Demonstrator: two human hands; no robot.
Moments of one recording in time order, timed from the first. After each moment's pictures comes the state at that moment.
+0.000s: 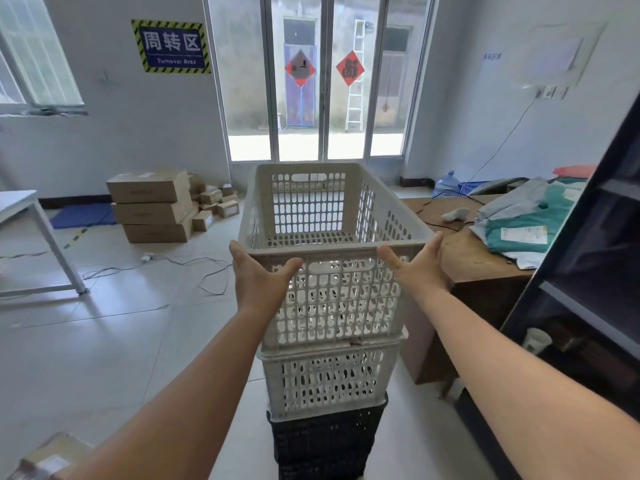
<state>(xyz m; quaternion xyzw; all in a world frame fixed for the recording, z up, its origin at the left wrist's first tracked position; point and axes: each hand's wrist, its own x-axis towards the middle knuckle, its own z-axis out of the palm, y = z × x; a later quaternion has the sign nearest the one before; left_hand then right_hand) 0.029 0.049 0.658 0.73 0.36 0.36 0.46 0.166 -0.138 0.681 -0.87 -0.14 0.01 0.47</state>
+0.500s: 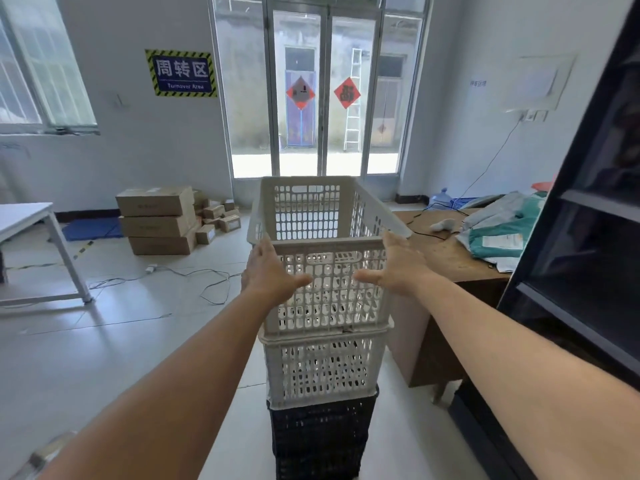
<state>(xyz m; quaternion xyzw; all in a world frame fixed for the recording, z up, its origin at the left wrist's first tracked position) -0.021 0.001 0.693 0.87 0.33 0.22 0.30 0.111 -0.173 0.713 -0.91 -0.33 0.03 0.24</state>
